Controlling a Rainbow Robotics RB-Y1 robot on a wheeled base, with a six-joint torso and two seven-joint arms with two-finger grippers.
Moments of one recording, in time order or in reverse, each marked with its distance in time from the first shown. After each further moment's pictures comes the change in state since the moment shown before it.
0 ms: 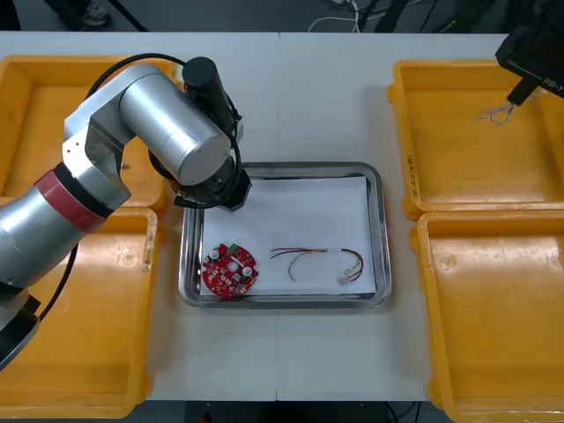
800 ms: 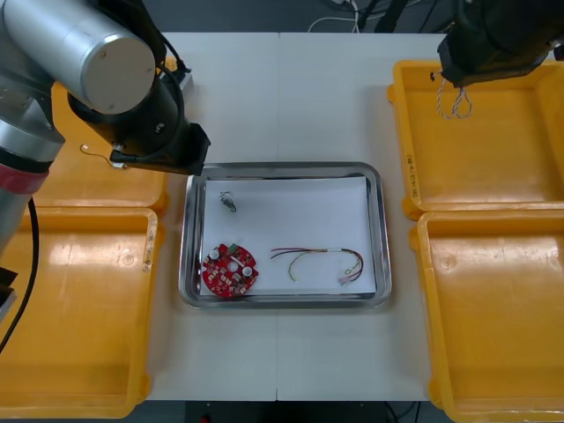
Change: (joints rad) right arm 0.210 0.000 0.273 -0.624 -0.288 0.002 0.439; left arm -0.003 0.057 0.294 -0.143 0.113 0.276 0.000
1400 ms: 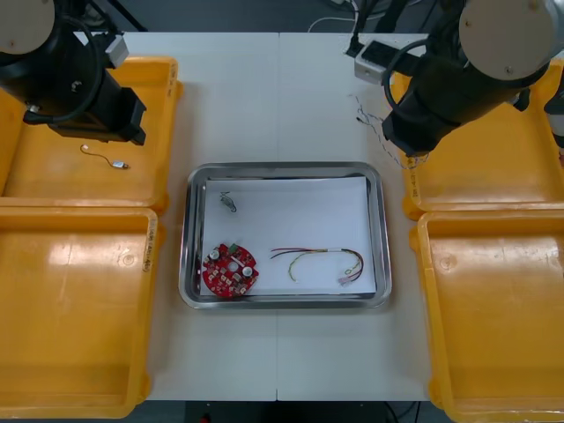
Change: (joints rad) right arm 0.132 0.000 0.208 -0.295 -0.152 0.000 0.437; left arm 0.000 0.076 0.219 0.077 0.009 0.045 -0.212
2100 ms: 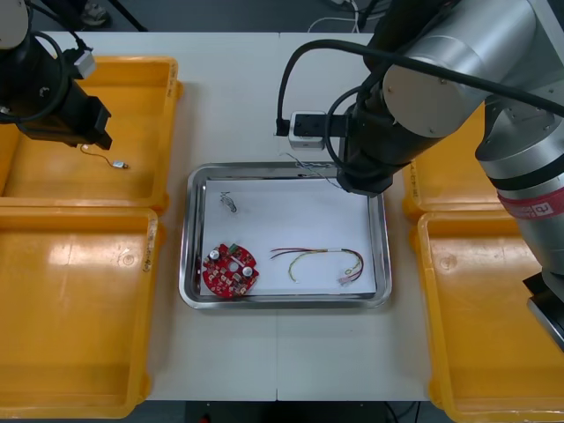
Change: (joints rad) right arm 0.028 0.099 0.147 0.010 0.022 -0.097 0.371; left arm -0.023 0.018 0.060 0.312 -0.078 -0.116 -0.251
